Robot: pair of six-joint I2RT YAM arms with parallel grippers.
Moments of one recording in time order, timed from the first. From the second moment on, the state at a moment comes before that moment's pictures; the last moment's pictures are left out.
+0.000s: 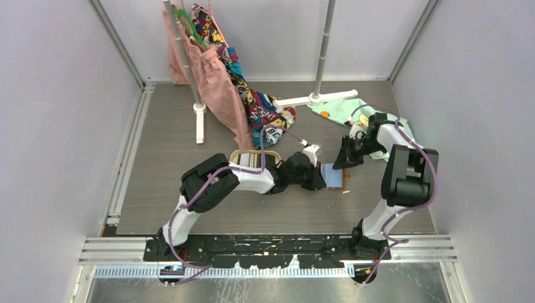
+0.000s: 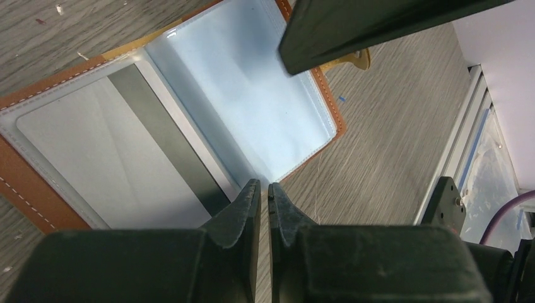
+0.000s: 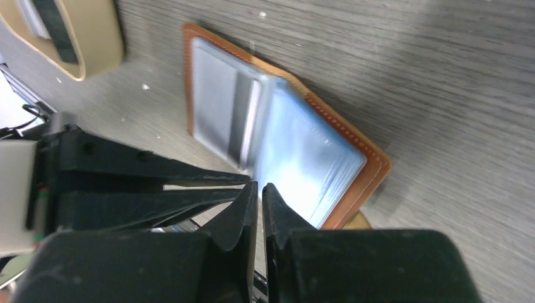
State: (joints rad) left arm -1.07 2.14 1.27 0.40 0.13 -0.68; right arm -0.19 1.68 1.09 -0.87 -0.68 -0.21
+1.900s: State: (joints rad) left arm -0.71 1.52 0.90 0.00 -0.02 -0.44; right arm -0.10 1.28 1.00 -0.65 -0.93 -0.30
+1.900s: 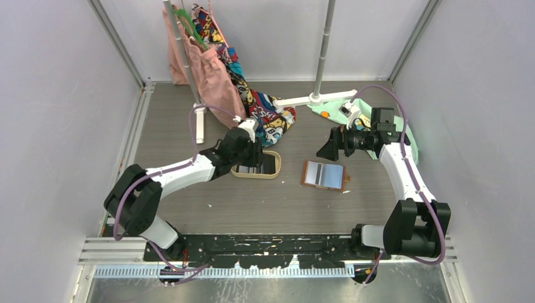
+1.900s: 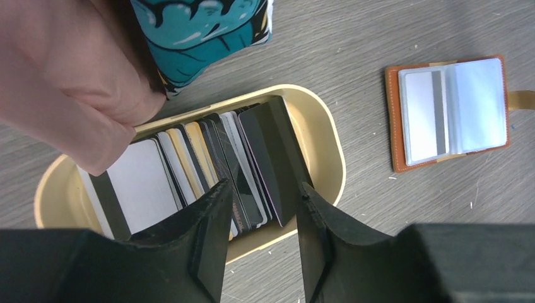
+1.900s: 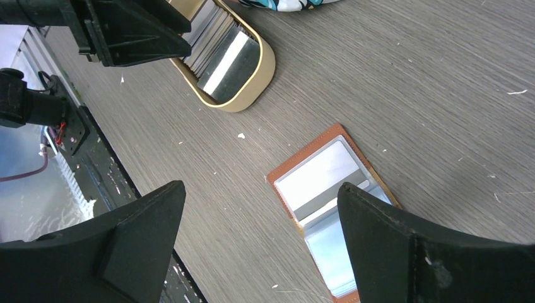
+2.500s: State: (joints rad) left arm -0.71 1.70 0.97 -0.03 0.02 -0.53; right arm -0.09 1.29 1.00 -0.65 -0.91 -0.31
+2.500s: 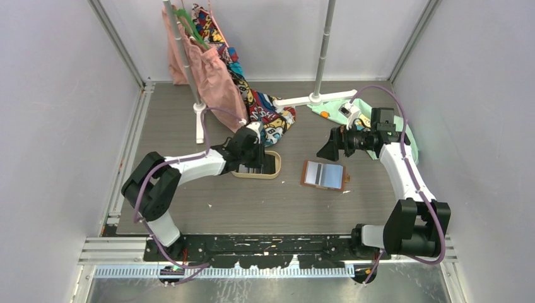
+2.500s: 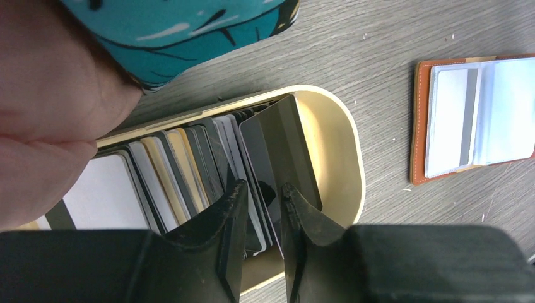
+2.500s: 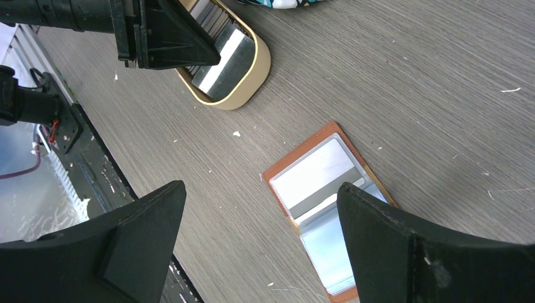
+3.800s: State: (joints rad) left arm -0.71 1.53 0.77 0.30 0.09 -0.52; right arm 0.00 1.30 0.93 -0.63 -1.00 -0.42
